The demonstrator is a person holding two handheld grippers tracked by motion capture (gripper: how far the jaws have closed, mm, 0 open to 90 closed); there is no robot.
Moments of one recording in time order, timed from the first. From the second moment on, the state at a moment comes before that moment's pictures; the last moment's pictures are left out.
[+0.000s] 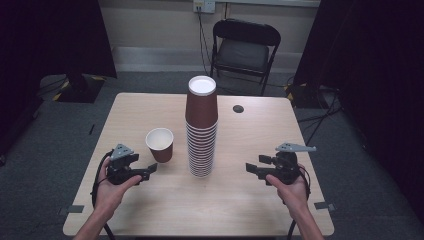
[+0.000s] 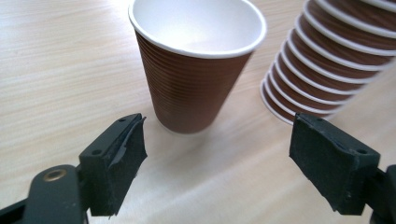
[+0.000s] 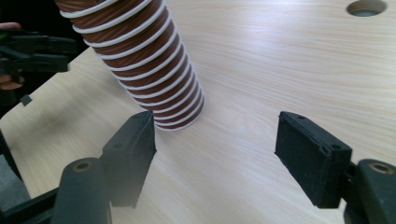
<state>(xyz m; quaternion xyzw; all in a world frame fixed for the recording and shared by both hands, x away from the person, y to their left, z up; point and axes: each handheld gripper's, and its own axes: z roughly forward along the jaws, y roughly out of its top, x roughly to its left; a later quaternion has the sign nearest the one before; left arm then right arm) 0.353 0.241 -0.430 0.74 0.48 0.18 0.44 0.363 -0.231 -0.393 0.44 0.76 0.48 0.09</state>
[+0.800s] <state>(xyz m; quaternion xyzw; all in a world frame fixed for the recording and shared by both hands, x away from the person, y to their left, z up) 0.281 0.262 -0.447 0.73 0.50 0.19 0.43 0.318 -0.263 -0.428 0.48 0.74 0.46 0.12</state>
